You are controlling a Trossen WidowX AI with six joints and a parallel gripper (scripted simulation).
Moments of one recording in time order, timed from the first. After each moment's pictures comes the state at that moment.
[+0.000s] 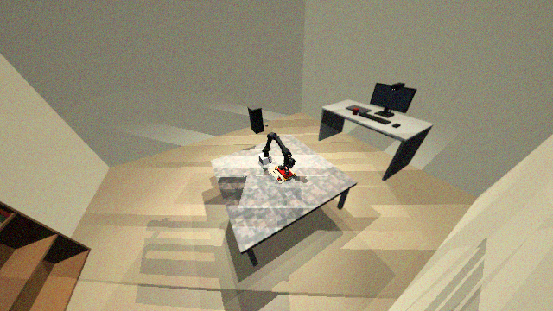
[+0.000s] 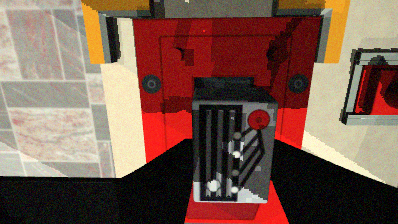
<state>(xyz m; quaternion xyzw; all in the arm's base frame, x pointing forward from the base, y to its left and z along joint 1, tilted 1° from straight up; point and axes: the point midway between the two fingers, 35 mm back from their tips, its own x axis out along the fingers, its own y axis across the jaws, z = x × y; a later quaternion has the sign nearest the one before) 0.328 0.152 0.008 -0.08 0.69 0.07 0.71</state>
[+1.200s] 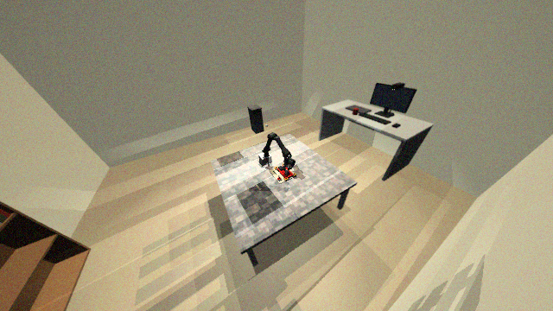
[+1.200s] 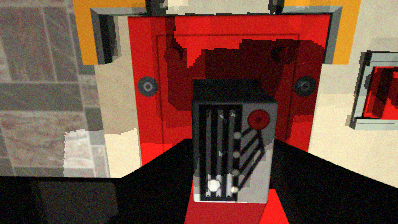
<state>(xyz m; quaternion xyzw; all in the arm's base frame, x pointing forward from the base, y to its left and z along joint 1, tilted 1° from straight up) 0.328 0.152 -0.002 -0.08 0.69 0.07 0.71</state>
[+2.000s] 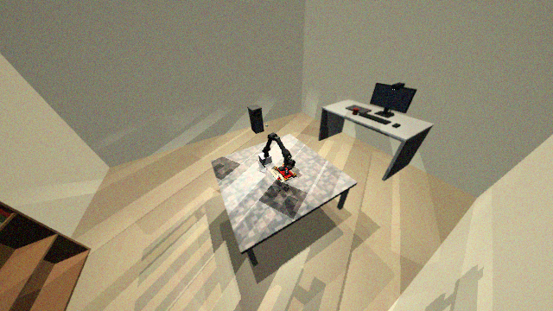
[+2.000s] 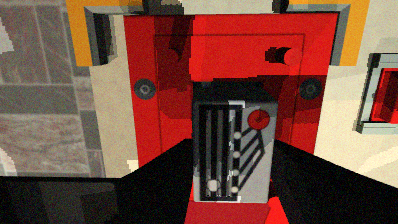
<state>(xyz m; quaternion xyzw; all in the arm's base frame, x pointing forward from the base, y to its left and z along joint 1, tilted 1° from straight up) 0.328 0.152 -0.009 -0.08 0.69 0.07 0.71</state>
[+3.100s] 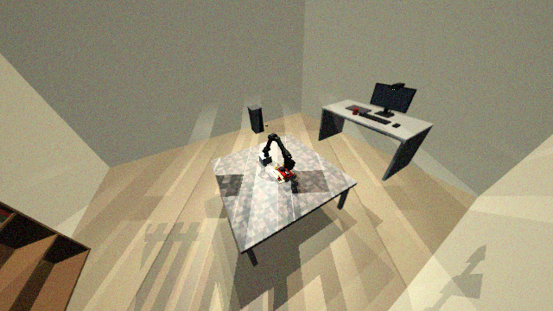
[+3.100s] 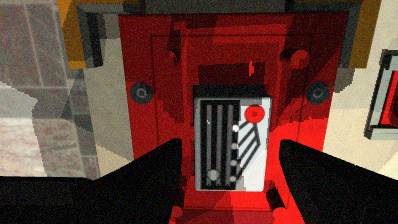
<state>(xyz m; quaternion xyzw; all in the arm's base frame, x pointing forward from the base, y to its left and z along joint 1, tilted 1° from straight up) 0.328 0.152 -0.017 -0.08 0.69 0.07 0.71</state>
